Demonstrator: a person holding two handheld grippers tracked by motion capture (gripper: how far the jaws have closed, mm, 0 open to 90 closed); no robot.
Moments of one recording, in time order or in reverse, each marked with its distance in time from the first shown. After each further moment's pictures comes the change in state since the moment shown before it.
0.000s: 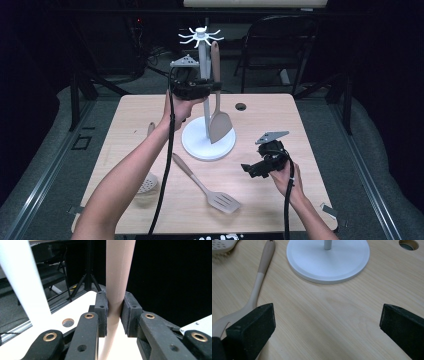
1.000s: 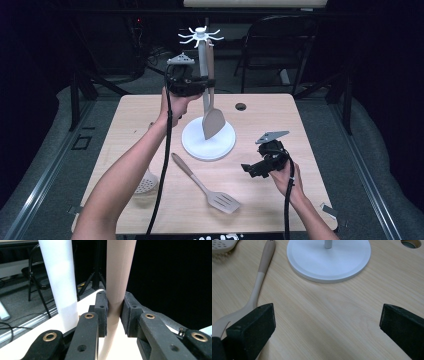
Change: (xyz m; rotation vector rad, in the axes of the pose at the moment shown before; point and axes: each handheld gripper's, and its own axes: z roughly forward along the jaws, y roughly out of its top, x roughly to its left) left arm 0.019 -0.002 0.000 0.012 0.059 -0.005; right arm -0.002 0.000 0.001 0.007 0.012 0.005
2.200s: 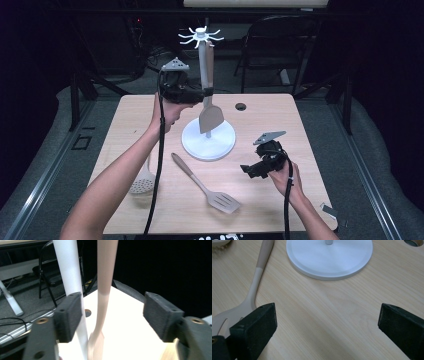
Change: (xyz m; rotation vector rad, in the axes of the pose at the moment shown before) left arm -0.010 -0.008 -0.025 0.022 0.056 0.032; right arm 0.003 0.002 0.003 0.035 -0.009 -0.015
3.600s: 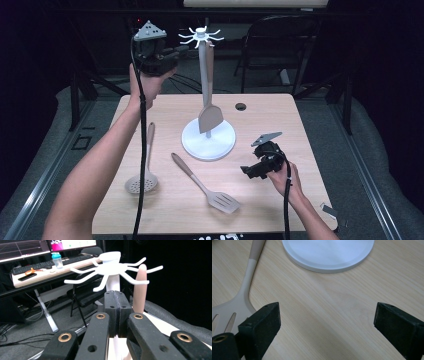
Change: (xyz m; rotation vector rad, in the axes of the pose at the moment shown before) left arm 0.007 0.064 -0.058 -0.132 0.196 0.091; right arm 0.000 -0.002 0.009 0.050 -0.015 -0.003
